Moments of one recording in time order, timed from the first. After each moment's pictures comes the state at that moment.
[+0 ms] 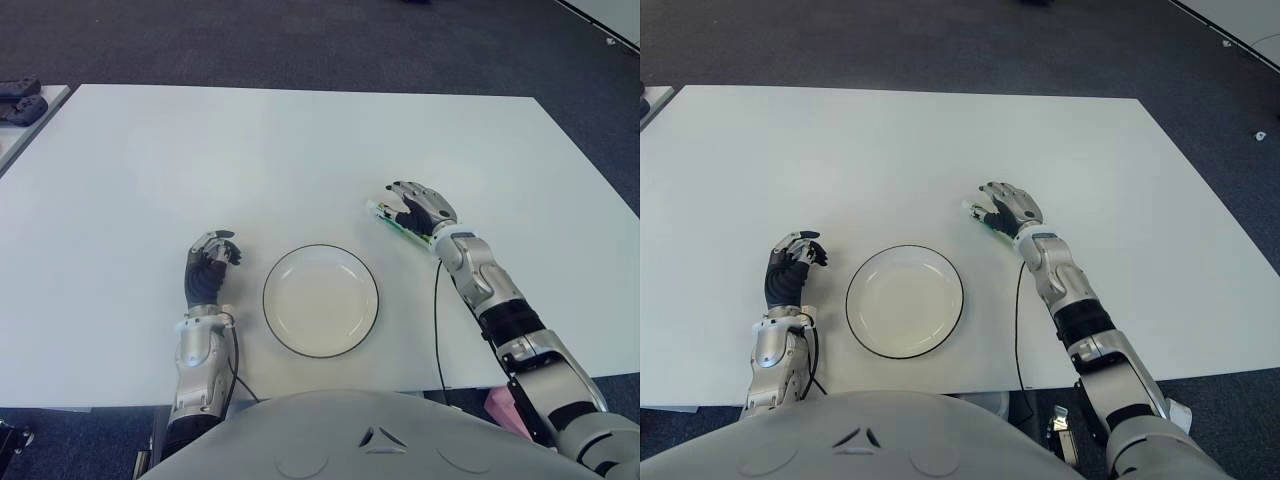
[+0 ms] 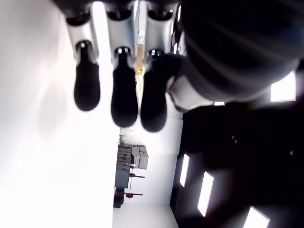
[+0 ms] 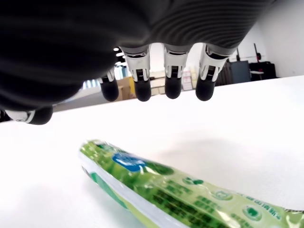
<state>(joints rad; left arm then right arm) 0.32 -0.07 0.10 0.20 -0.10 -0.40 0.02 -0.35 -0.47 0.39 0.46 -0.86 -0.02 0.03</state>
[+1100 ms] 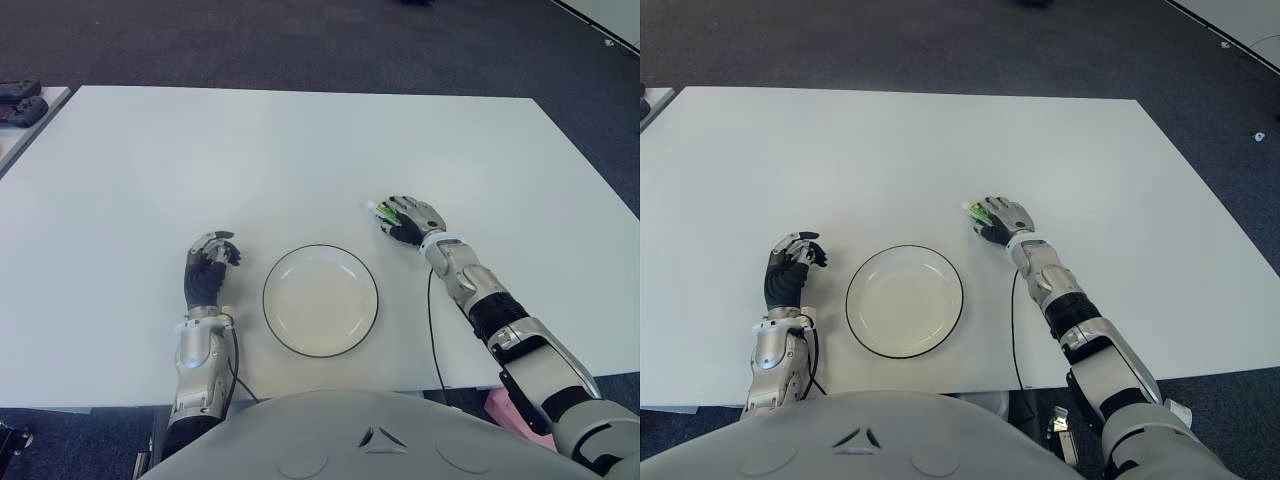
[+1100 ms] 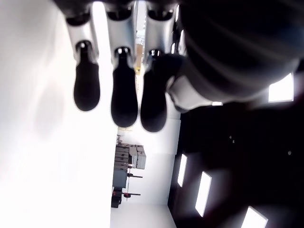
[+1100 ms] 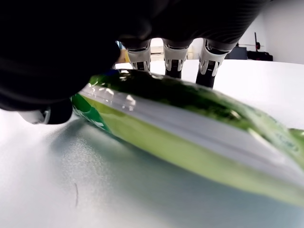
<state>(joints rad) 0.33 -0.07 0.10 0.20 -0.11 -0.42 0.02 -0.39 -0.45 0.50 0.62 -0.86 0.01 -0.02</state>
